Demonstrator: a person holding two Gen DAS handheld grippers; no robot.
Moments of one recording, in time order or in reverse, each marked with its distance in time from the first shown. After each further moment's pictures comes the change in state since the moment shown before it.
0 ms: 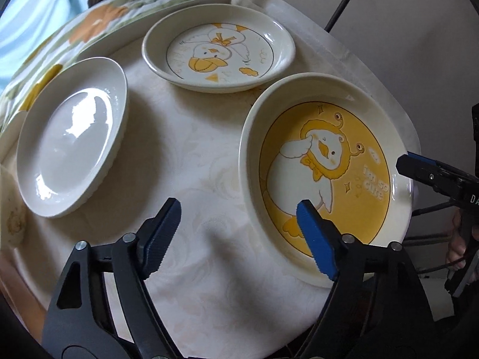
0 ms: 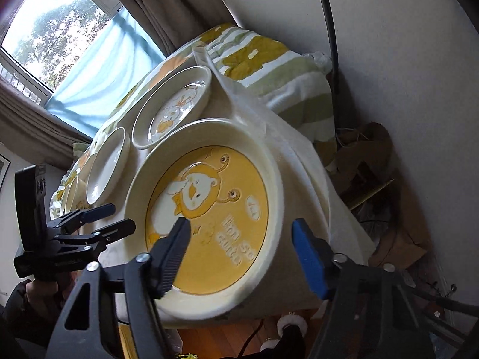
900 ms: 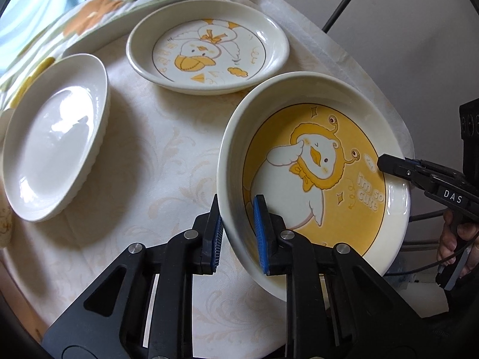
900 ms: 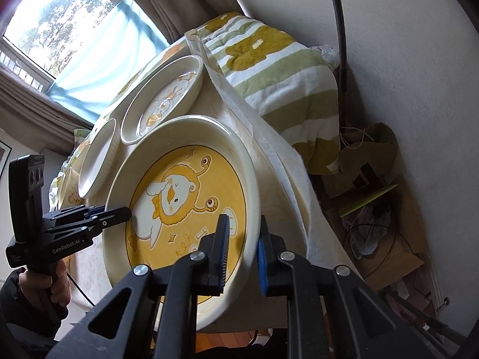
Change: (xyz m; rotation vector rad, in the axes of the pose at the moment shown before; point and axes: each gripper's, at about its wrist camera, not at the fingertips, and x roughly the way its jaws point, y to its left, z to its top) left arm 0.005 -0.014 0.008 -0.029 0.000 -0.031; right arm 0.022 -0.016 0.018 -0.068 0.050 0.005
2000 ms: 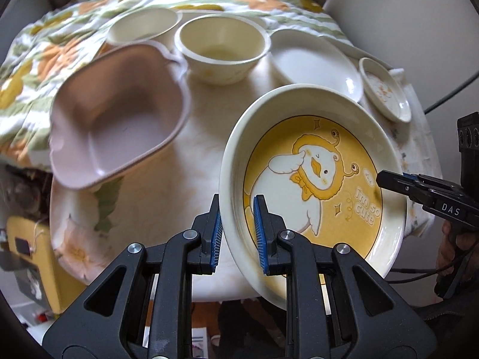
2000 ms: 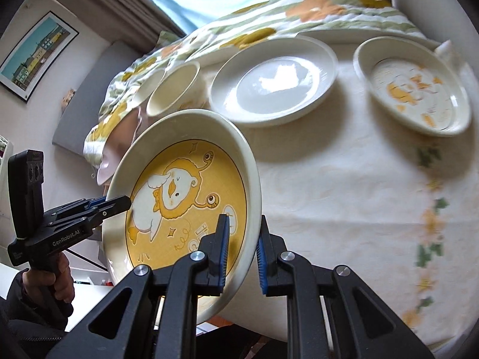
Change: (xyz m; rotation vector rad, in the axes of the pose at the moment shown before) left arm -0.145 0.171 -0.198 -0.576 -0.121 0.201; right arm 0.078 0.246 -0.032 -0.459 0.275 0.237
